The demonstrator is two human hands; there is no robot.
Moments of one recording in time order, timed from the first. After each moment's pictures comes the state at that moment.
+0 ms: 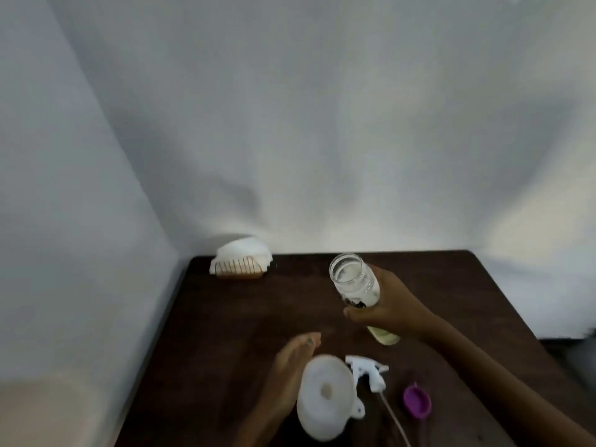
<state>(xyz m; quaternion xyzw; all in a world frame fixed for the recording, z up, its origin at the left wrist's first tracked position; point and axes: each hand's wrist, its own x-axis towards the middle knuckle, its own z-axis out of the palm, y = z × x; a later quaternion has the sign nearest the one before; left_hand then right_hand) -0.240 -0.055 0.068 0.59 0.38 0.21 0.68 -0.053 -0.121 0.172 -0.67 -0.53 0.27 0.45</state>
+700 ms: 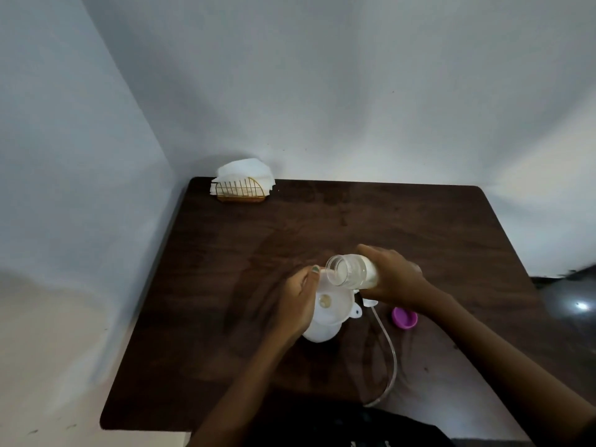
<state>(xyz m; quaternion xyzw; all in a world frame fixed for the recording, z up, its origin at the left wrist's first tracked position) -0.236 -0.090 0.057 0.62 0.43 0.25 0.60 -0.064 -0.160 0.096 -0.74 -0.62 0.18 0.19</state>
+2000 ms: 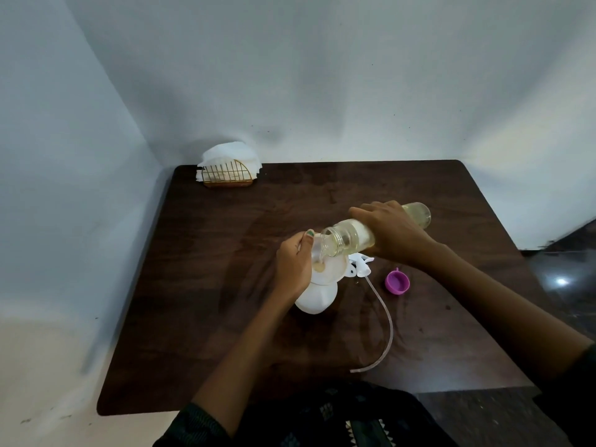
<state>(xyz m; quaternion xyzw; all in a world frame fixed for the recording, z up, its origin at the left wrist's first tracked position) -0.229 -0.096 0.051 0.67 0.42 0.28 0.55 -0.064 -0.175 0.104 -0.74 -0.67 0.02 0.06</state>
